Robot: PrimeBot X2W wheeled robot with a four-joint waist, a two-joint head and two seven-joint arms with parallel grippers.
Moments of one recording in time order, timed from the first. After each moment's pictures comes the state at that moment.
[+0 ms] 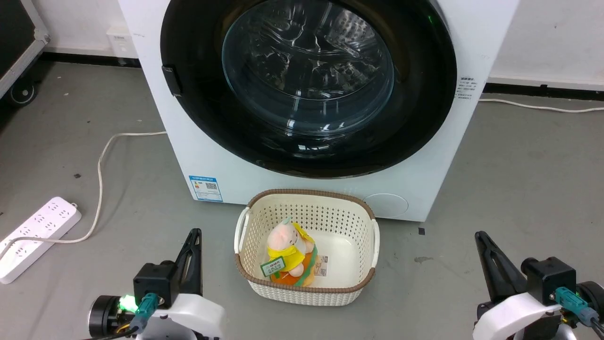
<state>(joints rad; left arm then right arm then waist) -0.02 0.05 -0.06 0.03 -0.04 0.02 -0.06 -0.01 -0.06 -0.05 0.03 -0.01 0.13 -0.05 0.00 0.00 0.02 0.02</state>
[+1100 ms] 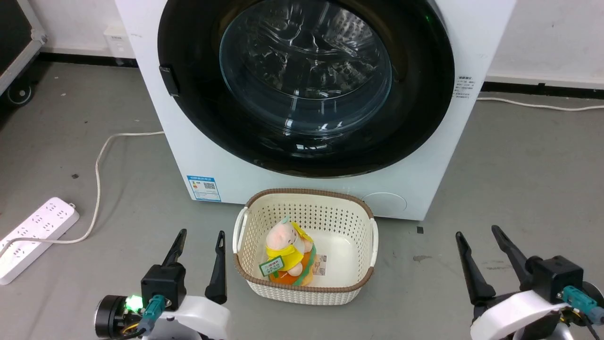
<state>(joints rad) -0.02 0.05 -0.08 0.04 -0.03 0.02 -0.07 -0.01 -0.06 -0.03 0.03 0.09 0.13 -0.06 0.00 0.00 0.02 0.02</state>
